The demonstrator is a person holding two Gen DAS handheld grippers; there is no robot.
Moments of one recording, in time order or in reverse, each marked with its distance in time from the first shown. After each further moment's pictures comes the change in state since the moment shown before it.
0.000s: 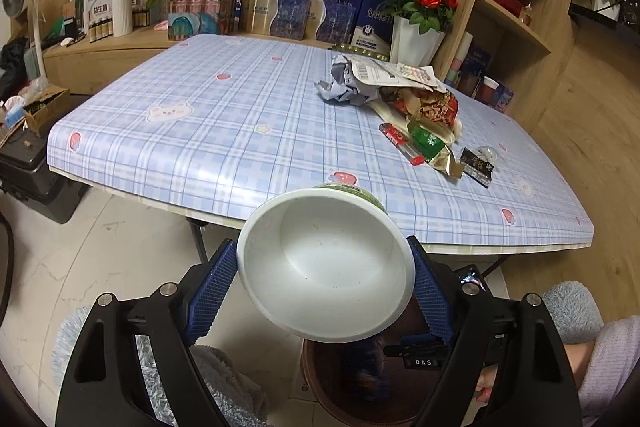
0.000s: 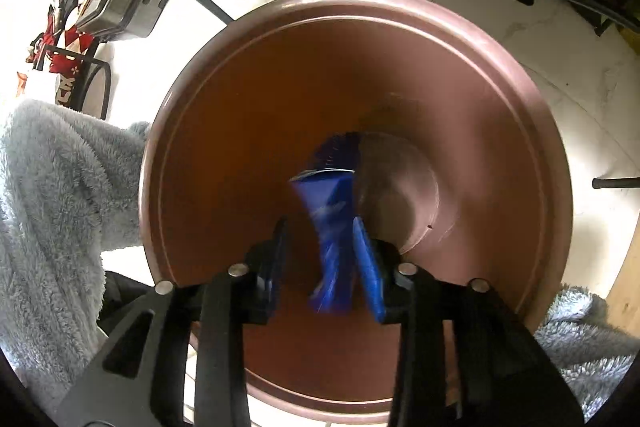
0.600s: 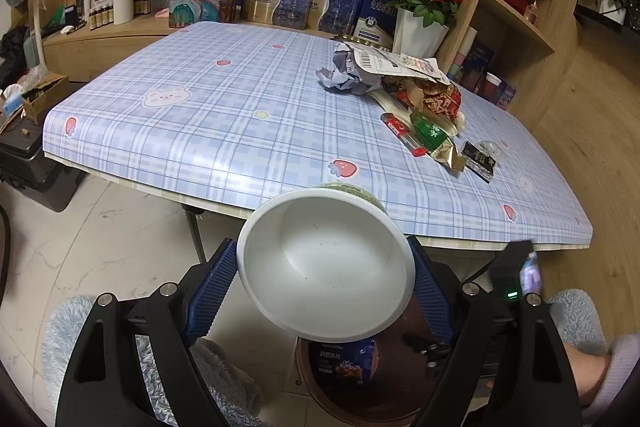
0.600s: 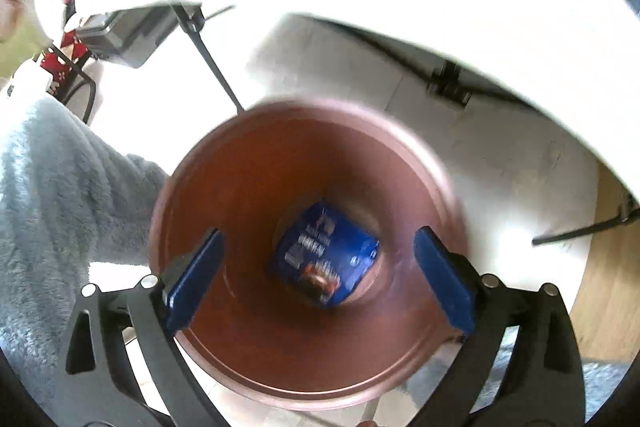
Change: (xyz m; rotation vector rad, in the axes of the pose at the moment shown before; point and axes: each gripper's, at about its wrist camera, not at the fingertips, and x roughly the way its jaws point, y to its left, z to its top) left arm 0.007 -0.002 -0.006 -0.020 0.031 -0.007; right arm -0.081 0.016 -0.019 -0.127 -0.304 -0.181
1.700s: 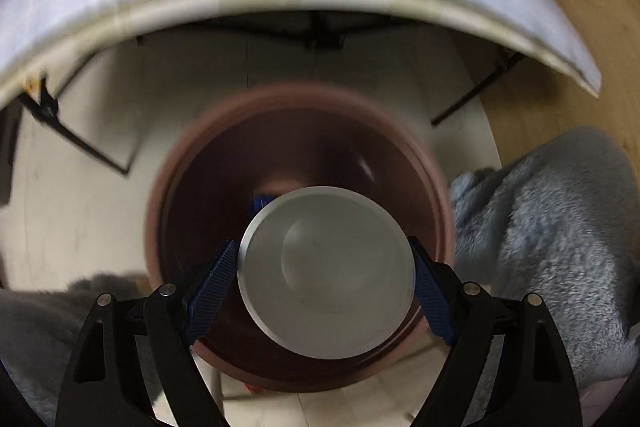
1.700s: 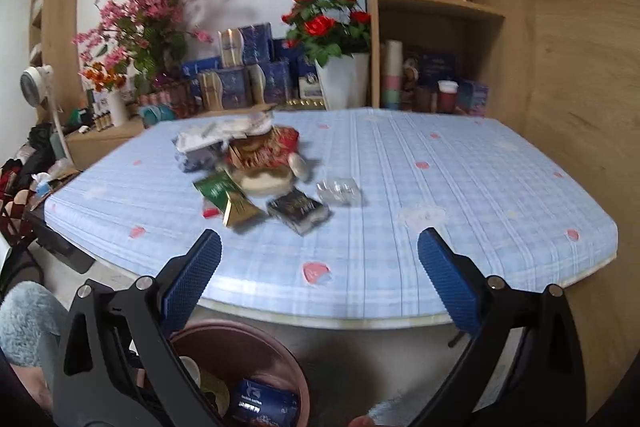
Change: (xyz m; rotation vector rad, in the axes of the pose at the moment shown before) left arm 0.159 -0.104 -0.090 0.207 0.638 -0.106; right arm -0.187 -0.084 -0.026 0.258 -0.731 -0.308
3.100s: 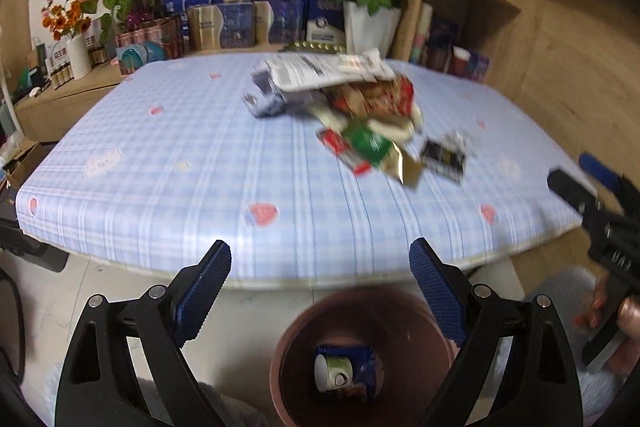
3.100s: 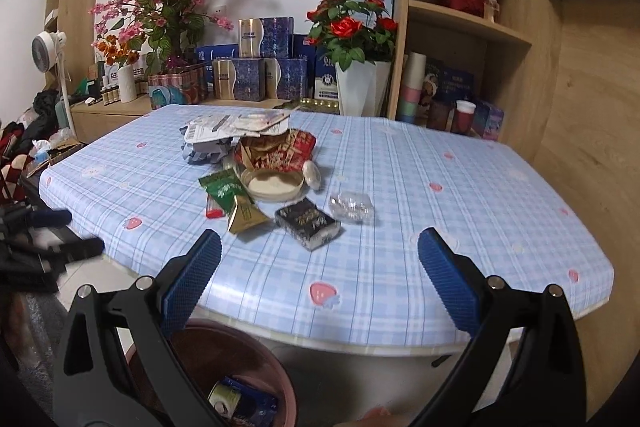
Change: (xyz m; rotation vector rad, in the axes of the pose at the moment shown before) left arm -0.182 0.026 0.017 -0.035 -0.649 0.159; right arm 0.006 0.025 0.021 -0.140 -0.016 0.003
